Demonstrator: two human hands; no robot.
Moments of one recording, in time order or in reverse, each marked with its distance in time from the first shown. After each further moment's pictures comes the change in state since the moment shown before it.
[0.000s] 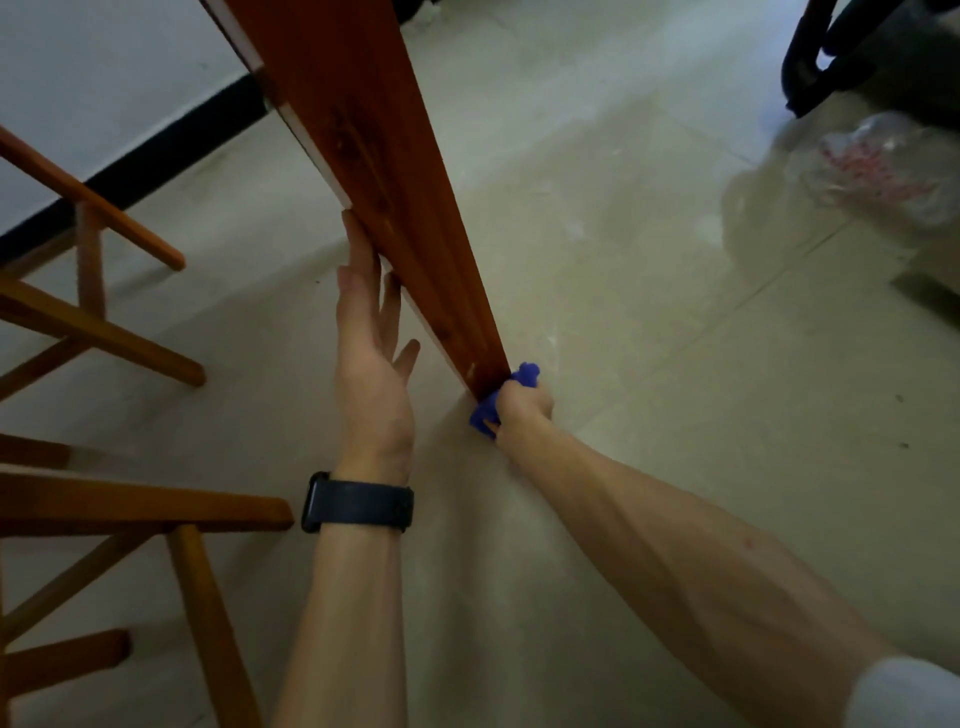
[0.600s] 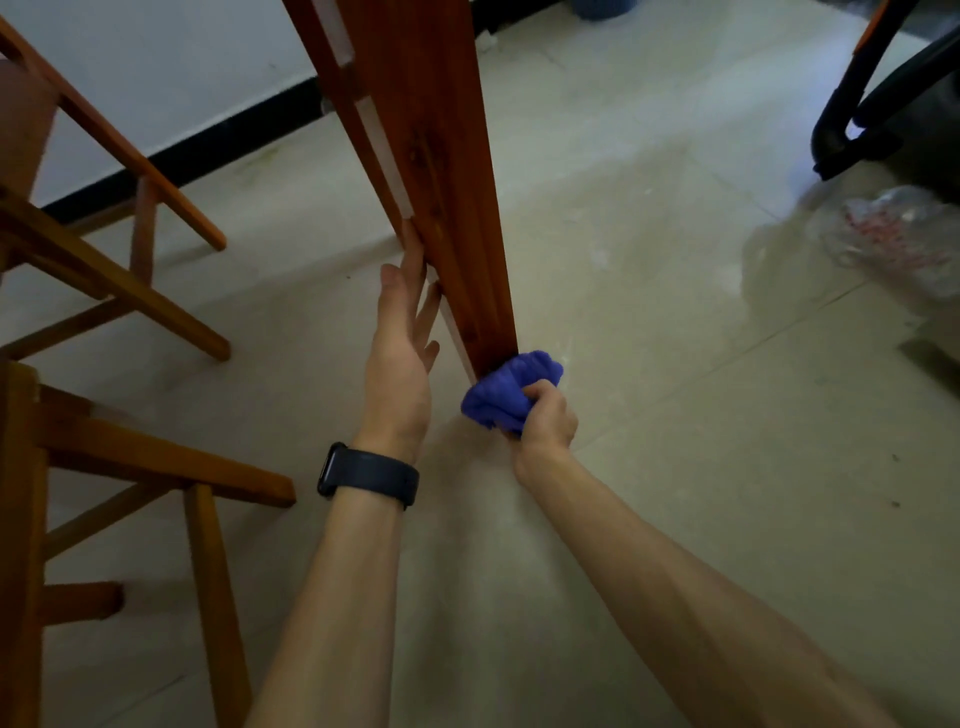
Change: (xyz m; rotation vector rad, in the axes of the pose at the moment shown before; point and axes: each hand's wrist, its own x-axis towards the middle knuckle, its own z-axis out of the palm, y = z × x) left_hand -0.007 0.007 -0.005 0.034 -0.020 -0.034; right_hand -0.072 -0.022 -0.011 0.077 -0.053 -0.138
